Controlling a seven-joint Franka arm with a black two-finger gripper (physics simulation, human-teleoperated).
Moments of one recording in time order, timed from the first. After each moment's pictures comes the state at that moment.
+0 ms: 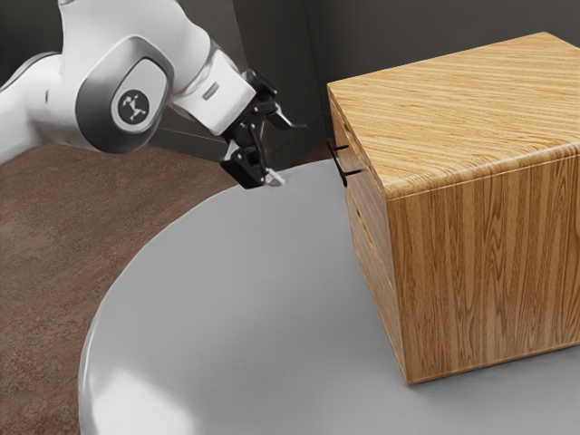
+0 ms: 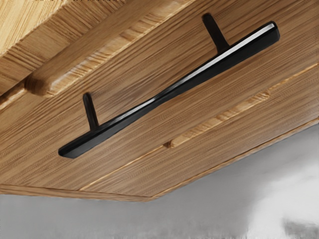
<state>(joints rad) -0.19 -0.06 0.18 -1.64 -0.06 2.14 1.20</state>
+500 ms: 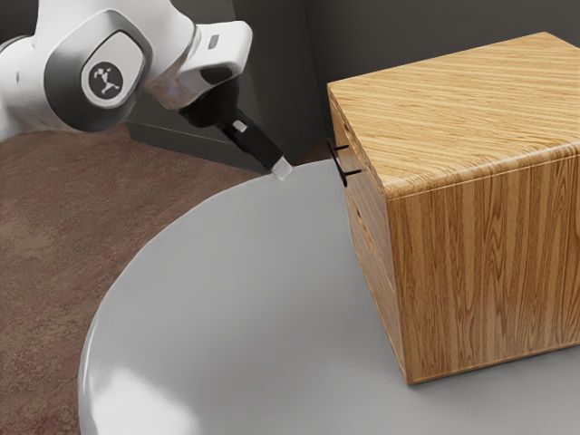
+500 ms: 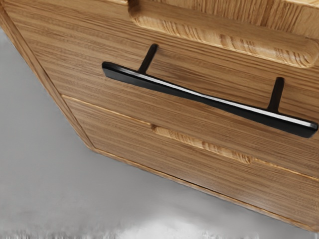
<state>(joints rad) -0.21 -0.09 0.21 -1.59 -0.11 1.95 0.32</state>
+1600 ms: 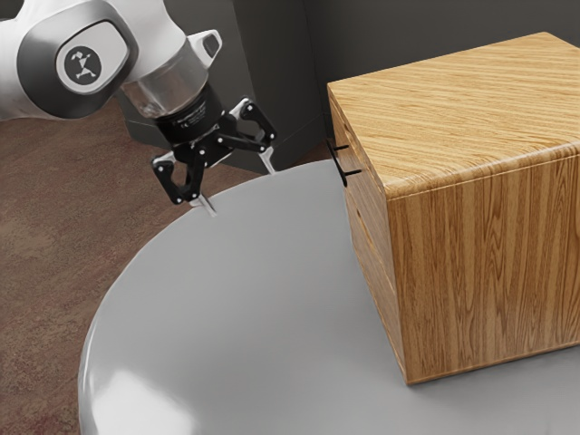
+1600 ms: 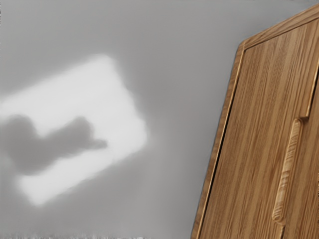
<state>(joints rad) -0.21 -0.11 0.20 -1.57 -0.09 1.72 -1.09</state>
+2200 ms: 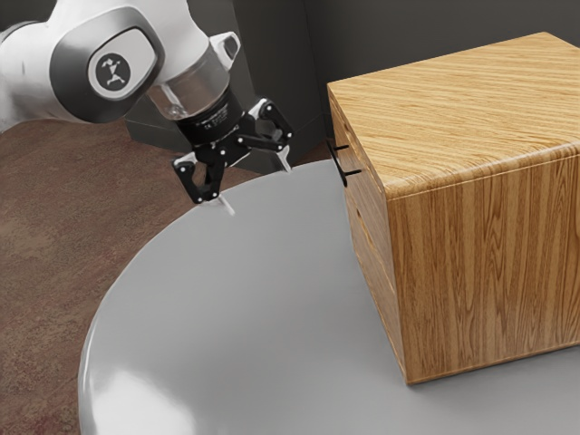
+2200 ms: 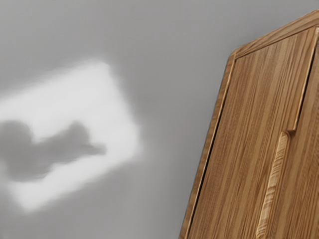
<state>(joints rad) -0.21 -0.05 0.19 -1.54 -0.08 1.76 -1.13</state>
